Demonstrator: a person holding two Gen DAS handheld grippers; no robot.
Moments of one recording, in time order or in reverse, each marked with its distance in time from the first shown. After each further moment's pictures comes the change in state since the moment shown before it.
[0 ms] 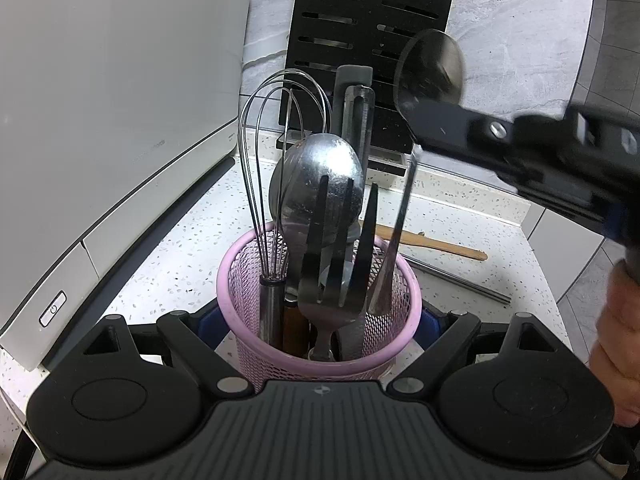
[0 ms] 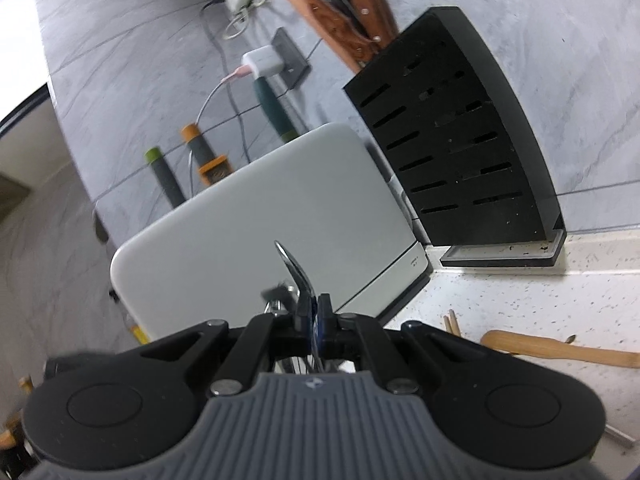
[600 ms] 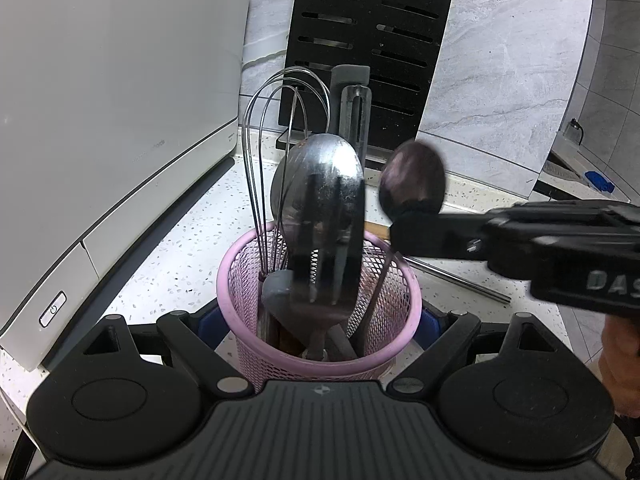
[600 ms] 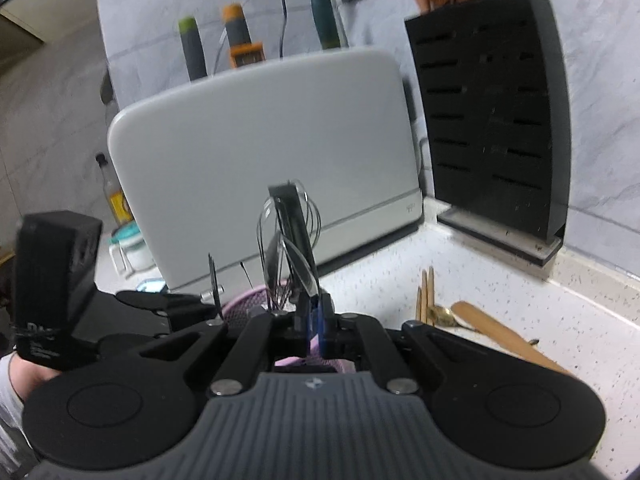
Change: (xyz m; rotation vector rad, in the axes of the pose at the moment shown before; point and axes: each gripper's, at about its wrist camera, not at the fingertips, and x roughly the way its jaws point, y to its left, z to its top) left arm 0.000 0.000 0.000 0.001 0.000 0.001; right arm 0.016 0.012 -0.008 -0.288 0.289 -0.062
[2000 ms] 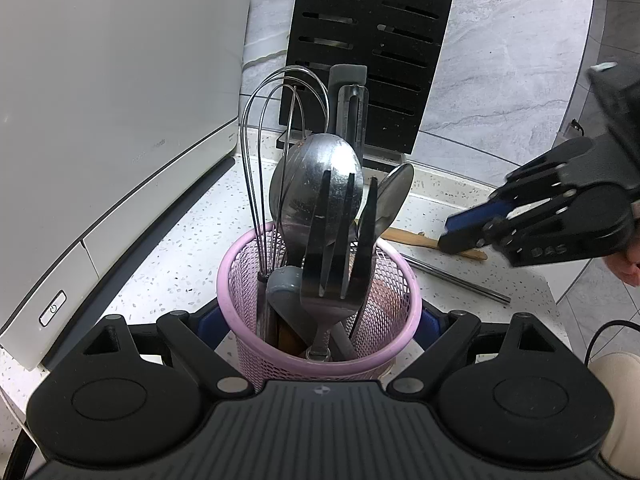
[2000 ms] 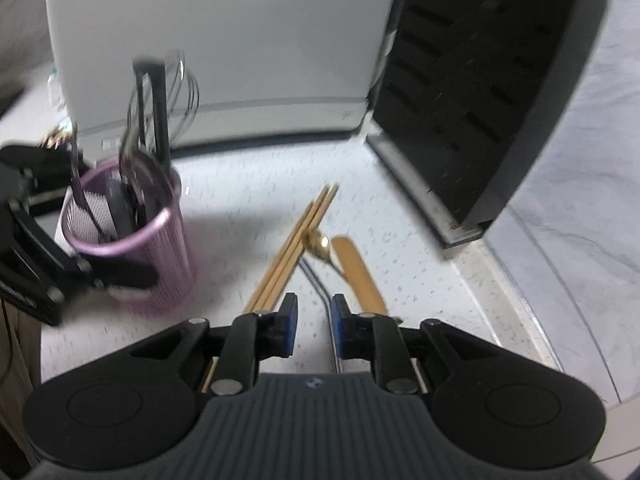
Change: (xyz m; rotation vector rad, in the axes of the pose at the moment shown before) left arm 0.000 -0.001 0.000 -0.001 0.000 0.001; right arm 0.030 -0.059 0.030 -0.360 0.439 -0.174
